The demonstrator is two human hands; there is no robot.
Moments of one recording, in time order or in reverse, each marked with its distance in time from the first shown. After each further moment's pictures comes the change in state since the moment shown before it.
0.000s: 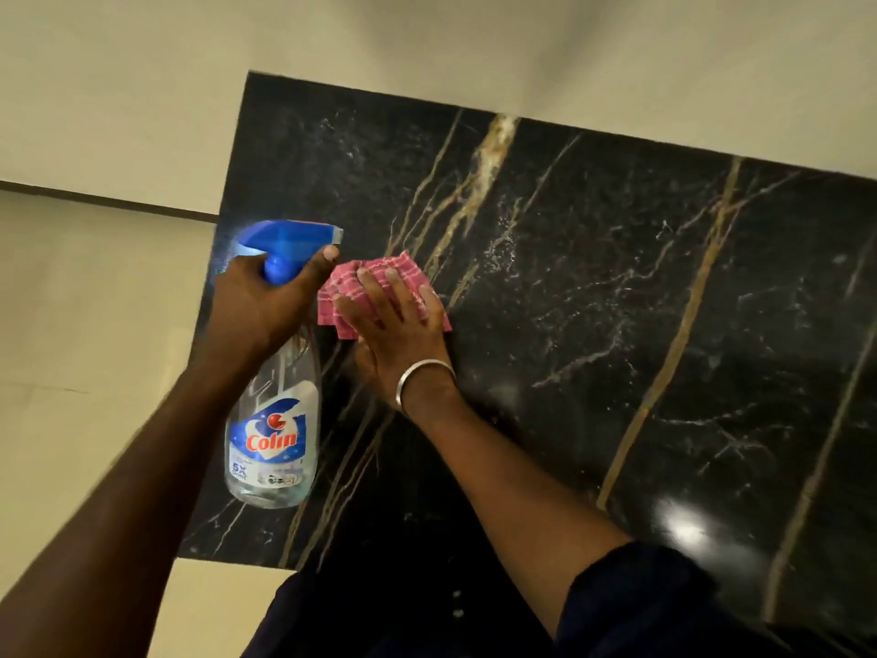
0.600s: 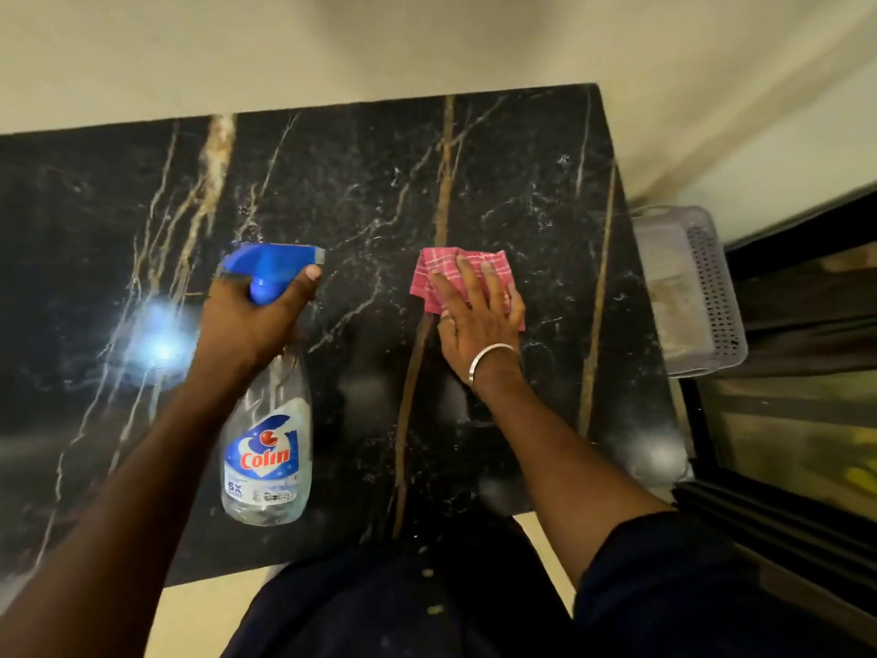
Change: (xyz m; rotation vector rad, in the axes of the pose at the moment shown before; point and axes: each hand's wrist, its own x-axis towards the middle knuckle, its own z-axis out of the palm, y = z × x) left_hand -0.117 0.102 0.205 0.020 -0.176 0.151; right_hand -0.238 0.271 -0.014 0.149 0.172 0.589
